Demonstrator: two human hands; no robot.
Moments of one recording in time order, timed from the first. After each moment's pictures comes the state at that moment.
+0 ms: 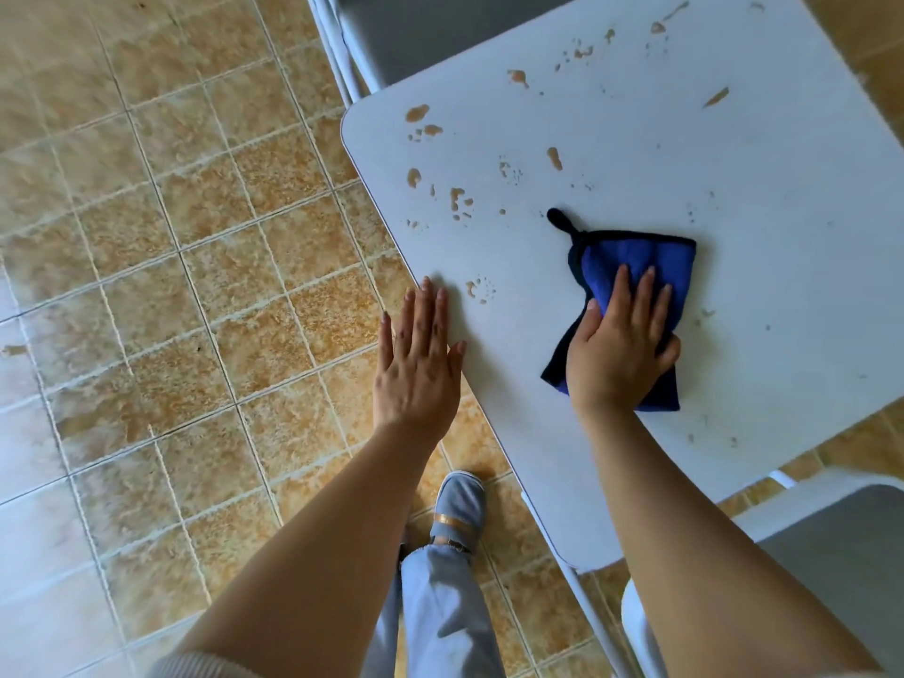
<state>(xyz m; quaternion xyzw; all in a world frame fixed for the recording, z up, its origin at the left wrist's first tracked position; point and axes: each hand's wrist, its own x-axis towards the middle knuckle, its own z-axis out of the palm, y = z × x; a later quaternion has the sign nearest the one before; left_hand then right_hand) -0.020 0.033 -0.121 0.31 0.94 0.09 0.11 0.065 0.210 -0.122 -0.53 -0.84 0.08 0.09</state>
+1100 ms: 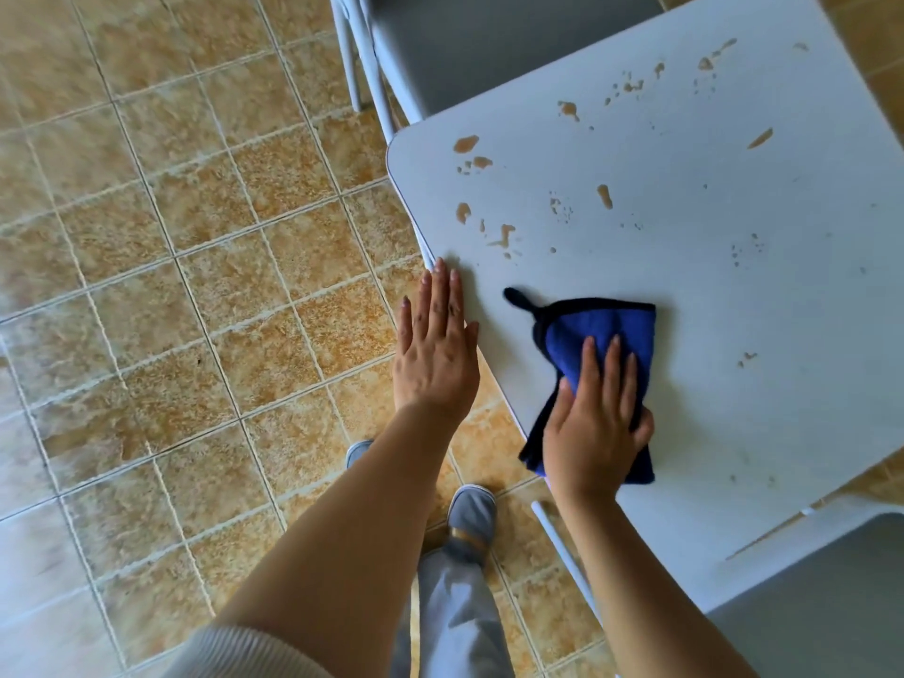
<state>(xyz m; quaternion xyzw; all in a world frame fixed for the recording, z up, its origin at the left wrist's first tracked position) -0.095 0.043 -0.119 0.28 0.93 0.17 0.17 0.051 0.124 -0.120 -0.48 -0.88 0.02 0.04</state>
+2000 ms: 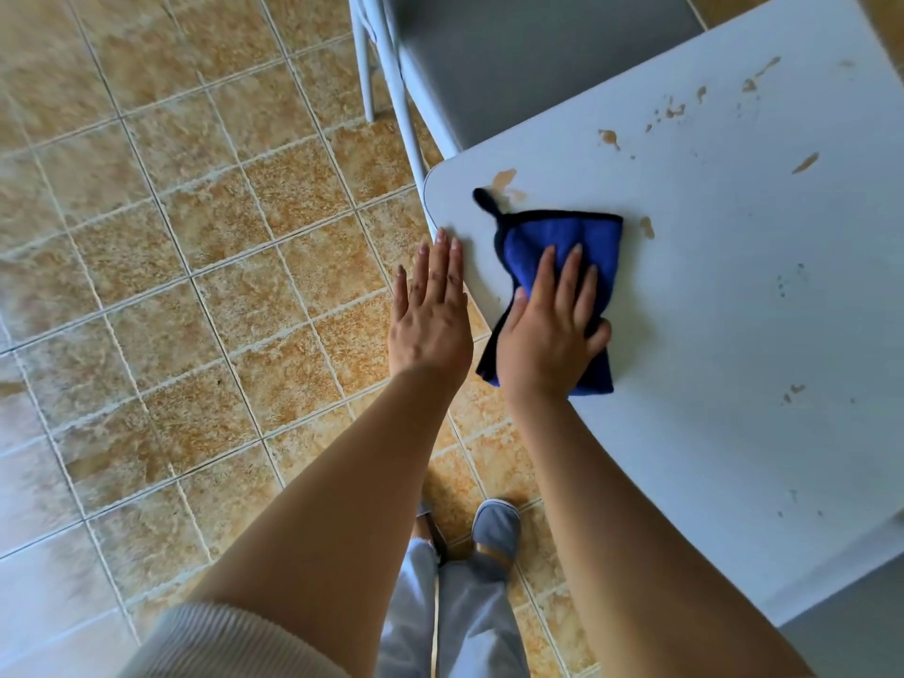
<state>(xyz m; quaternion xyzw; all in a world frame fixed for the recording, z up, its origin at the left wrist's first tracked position) -0.192 0.045 -0.119 0.30 0.93 0.12 0.18 -0.121 0.123 -0.120 -0.51 -0.86 0.05 0.08</state>
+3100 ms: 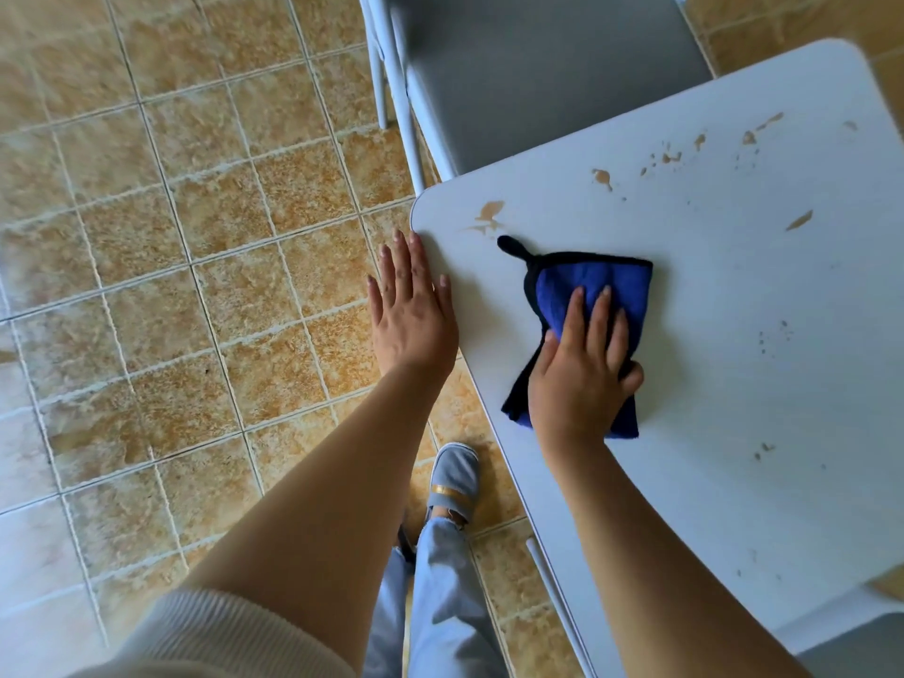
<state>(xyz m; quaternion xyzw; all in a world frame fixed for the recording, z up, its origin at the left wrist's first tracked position) -0.204 0.080 -0.118 0.13 0.95 0.22 0.18 -0.077 0.178 -0.111 -0.46 -0.89 0.03 0.04</state>
